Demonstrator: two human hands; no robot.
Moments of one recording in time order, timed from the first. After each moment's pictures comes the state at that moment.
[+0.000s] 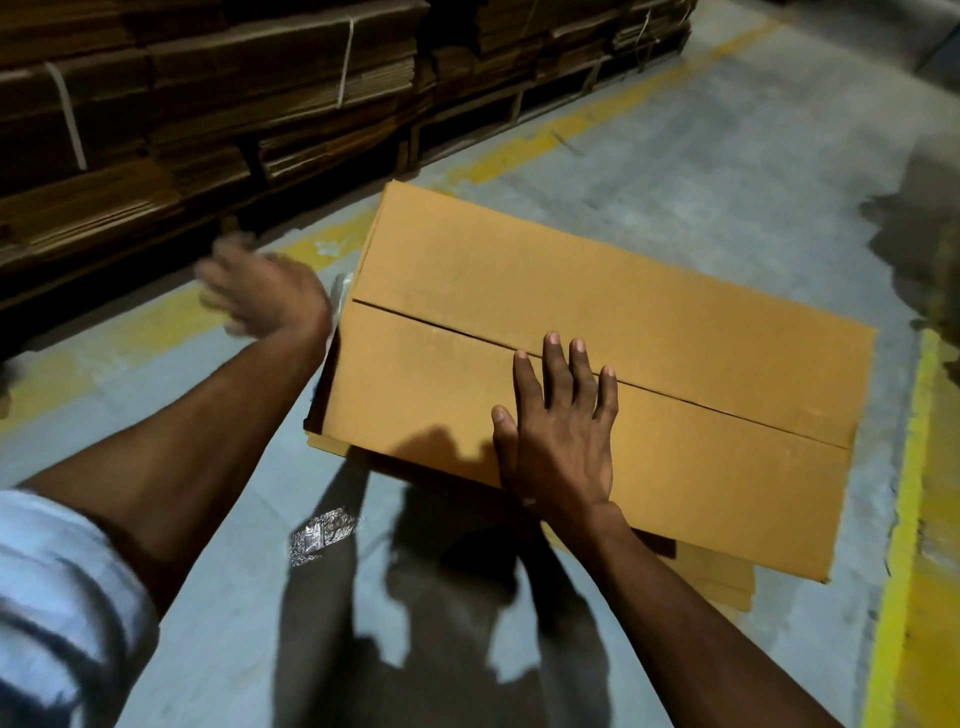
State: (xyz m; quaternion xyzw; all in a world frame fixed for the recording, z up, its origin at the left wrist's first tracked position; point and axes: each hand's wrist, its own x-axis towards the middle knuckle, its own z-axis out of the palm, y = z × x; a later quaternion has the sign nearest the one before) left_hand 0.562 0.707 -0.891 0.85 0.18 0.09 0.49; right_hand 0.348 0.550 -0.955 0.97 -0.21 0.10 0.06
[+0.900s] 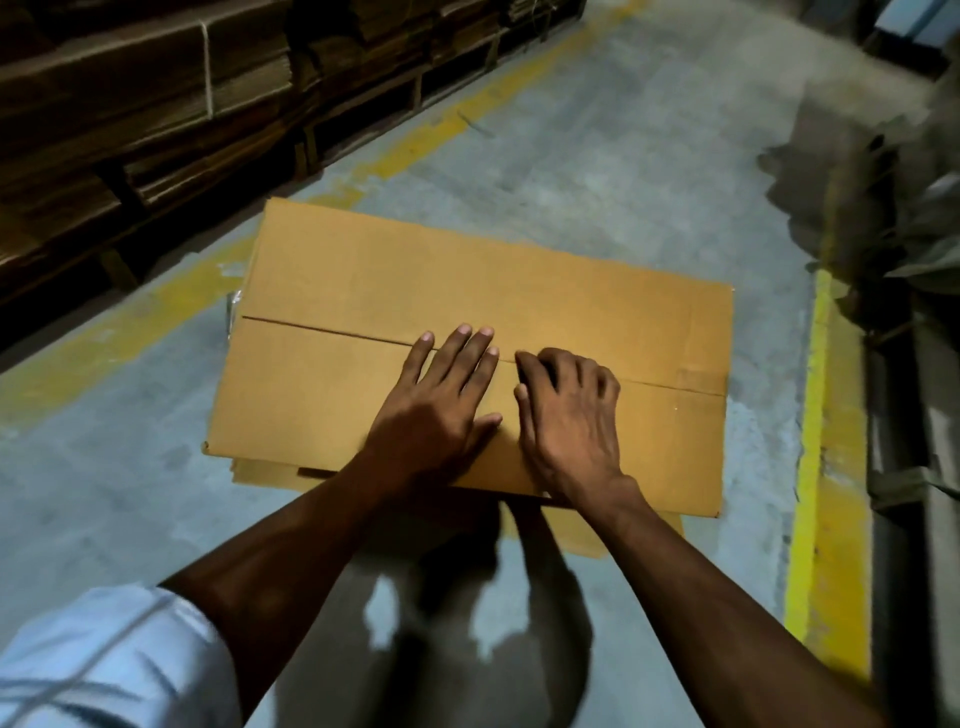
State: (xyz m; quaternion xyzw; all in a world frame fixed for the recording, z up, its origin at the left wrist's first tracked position) left_hand 0.434 0.590 -0.948 0.81 -0.56 0.14 0.06; right_hand 0.302 0.457 -0.917 0.96 -0.23 0.16 0.05
